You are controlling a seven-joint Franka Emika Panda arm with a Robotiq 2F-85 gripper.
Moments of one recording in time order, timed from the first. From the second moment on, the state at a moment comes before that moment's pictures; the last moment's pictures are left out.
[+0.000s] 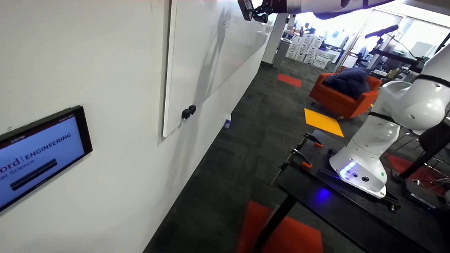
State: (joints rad) arm 0.30 -0.22 -0.22 -2.14 -2.29 3.04 1.07
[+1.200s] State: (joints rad) arm 0.98 -0.22 -0.94 -1.98 -2.61 3.14 1.24
